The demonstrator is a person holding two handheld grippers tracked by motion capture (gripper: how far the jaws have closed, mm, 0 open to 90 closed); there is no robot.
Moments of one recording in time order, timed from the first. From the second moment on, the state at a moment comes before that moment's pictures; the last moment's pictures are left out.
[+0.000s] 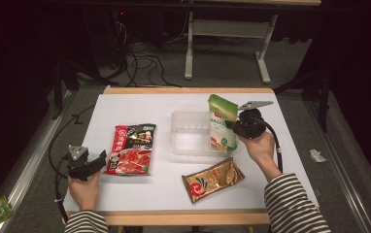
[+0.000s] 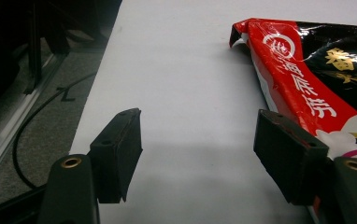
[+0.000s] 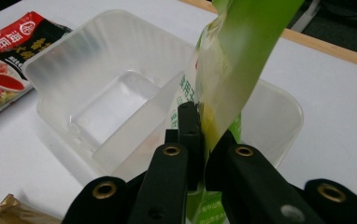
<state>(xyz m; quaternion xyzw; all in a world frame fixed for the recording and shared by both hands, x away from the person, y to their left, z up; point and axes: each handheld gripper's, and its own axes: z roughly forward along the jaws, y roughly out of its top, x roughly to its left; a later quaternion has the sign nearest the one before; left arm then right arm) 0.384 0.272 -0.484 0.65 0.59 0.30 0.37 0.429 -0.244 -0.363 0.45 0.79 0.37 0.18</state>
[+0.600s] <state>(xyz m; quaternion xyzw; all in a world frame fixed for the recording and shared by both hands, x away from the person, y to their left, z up) 0.384 0.271 -0.484 0.65 0.59 0.30 0.37 0.420 -0.247 -0.381 0.45 0.79 0.37 0.19</state>
